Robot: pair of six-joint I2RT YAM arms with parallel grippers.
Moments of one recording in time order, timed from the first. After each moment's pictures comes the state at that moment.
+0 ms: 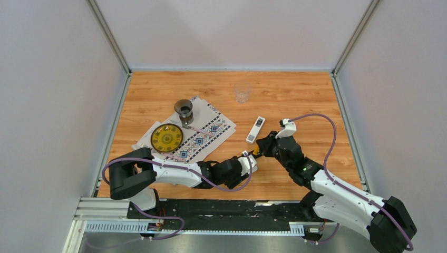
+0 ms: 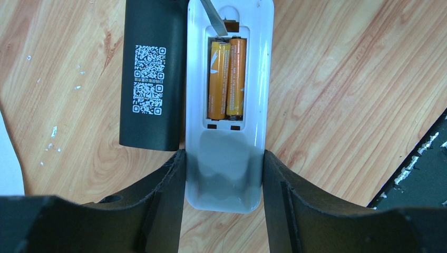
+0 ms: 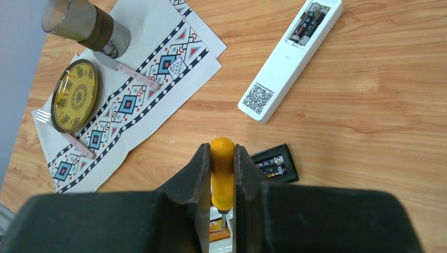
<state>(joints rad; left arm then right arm) -1.26 1.58 0.70 0.05 -0.23 -0.12 0.73 0.88 0.39 0.09 0.27 0.67</state>
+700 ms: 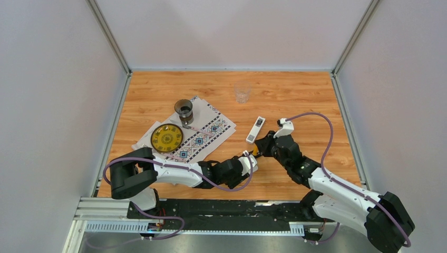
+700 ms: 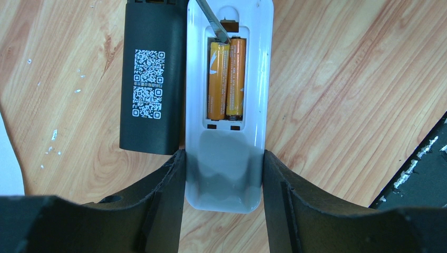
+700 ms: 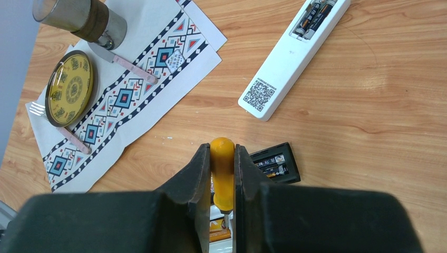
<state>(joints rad) -1.26 1.59 0.71 0.05 -0.23 -0.12 0.72 0.93 0.40 0.11 0.24 0.67</state>
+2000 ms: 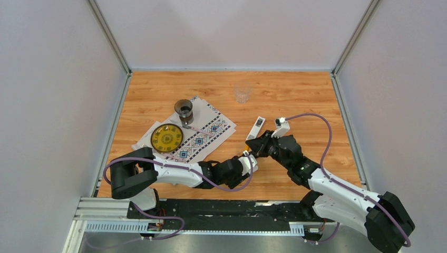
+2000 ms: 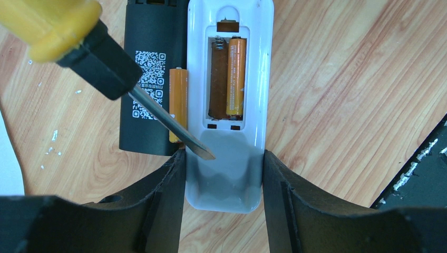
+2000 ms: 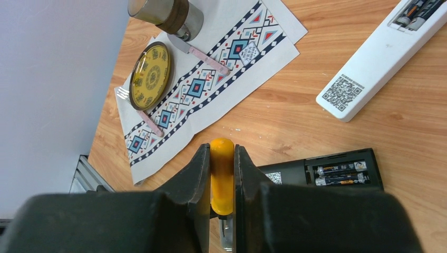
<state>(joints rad) -1.26 1.59 0.71 0.05 -0.23 -0.12 0.72 0.93 0.38 0.27 0.04 0.79</state>
